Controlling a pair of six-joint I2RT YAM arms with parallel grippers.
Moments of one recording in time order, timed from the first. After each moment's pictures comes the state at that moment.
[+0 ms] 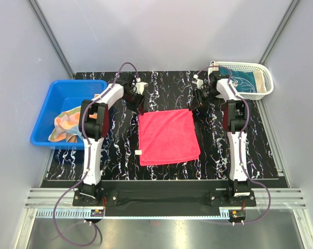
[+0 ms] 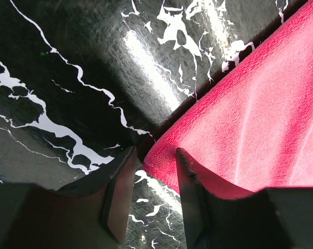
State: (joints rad) left arm -0.24 2.33 1.90 -0.83 0.45 0.18; right arm 0.06 2.61 2.28 -1.10 -0.83 -0.39
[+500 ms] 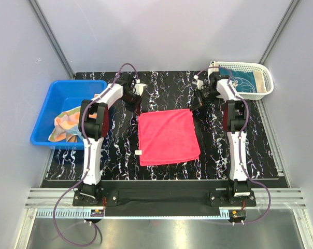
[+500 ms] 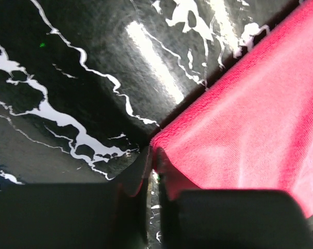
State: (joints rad) left arm -0.24 2.33 1.91 -0.86 0.43 0.20; right arm 0.06 2.63 2.30 -1.11 -0.84 -0.39
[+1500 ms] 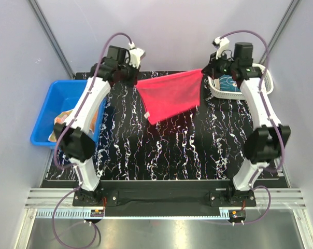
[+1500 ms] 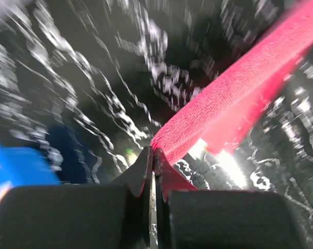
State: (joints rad) left arm -0.31 1.91 2.00 -0.88 0.22 0.19; right arm 0.06 1.85 1.85 -0.54 -0.64 -0.22
